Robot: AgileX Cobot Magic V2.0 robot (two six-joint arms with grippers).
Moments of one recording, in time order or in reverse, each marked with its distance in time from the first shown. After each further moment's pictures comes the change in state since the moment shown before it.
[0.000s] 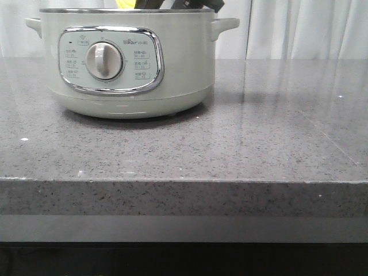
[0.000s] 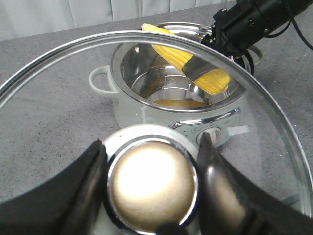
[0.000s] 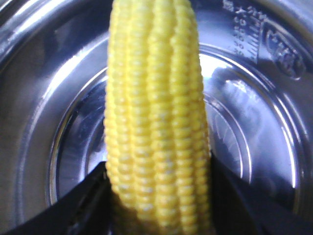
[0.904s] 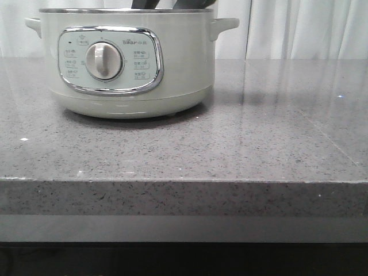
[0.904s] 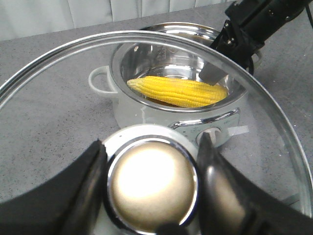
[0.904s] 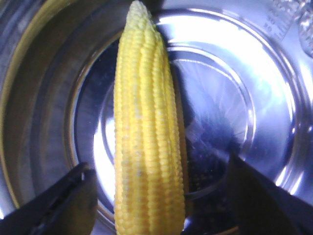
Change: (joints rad) left arm 0.000 0.000 0.000 0.000 0.000 0.000; right arm 0.000 0.012 -0.165 -0.051 0.251 -0.093
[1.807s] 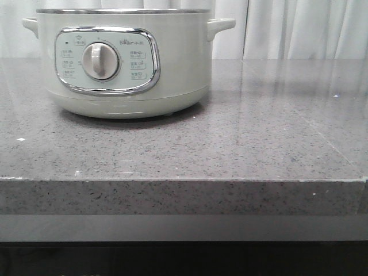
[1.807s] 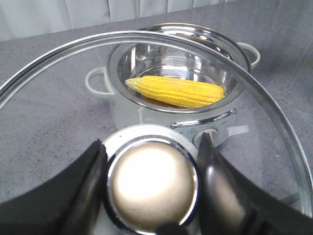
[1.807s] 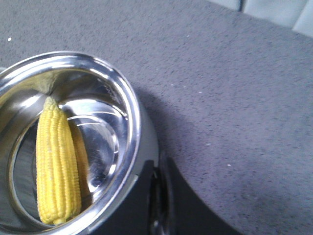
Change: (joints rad) left arm 0.000 0.000 0.000 -0.004 -0.002 0.000; right arm -0.272 -0.166 -0.111 -0.005 0.000 0.049
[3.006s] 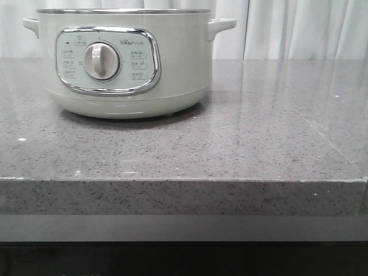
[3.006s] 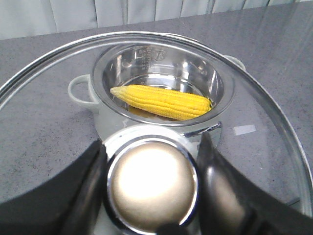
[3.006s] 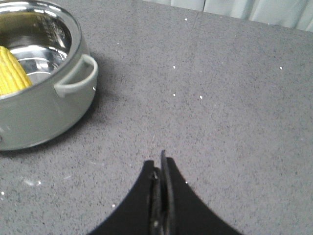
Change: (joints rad) left arm 0.000 0.044 0.000 -0.064 -0.052 -0.002; right arm -0.007 -1.112 1.352 -0.325 -0.494 0.173
